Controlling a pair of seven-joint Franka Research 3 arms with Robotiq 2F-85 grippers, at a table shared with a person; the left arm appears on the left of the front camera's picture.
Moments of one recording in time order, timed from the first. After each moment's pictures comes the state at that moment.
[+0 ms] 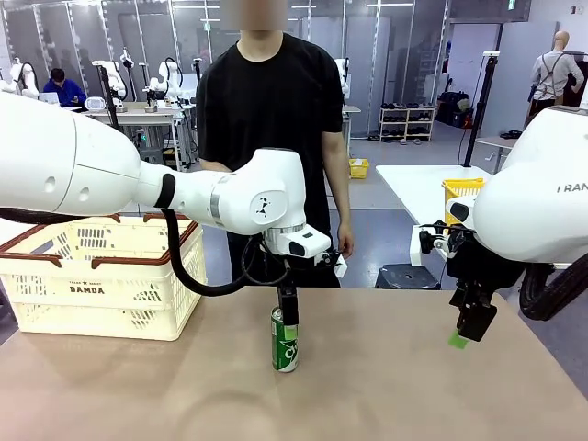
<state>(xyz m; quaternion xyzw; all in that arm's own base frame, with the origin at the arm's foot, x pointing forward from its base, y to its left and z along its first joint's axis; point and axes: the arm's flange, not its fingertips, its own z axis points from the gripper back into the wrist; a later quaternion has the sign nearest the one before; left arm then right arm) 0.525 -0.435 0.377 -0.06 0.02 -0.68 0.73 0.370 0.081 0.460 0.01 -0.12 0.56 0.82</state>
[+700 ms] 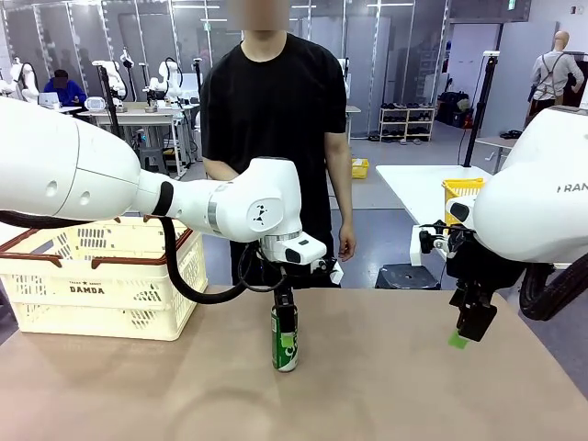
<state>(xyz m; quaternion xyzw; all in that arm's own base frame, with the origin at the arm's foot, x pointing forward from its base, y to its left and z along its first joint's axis) 0.525 -0.430 0.366 -0.07 0.03 -0.68 0.73 0.370 0.081 0.460 0.01 -0.12 0.56 0.82</state>
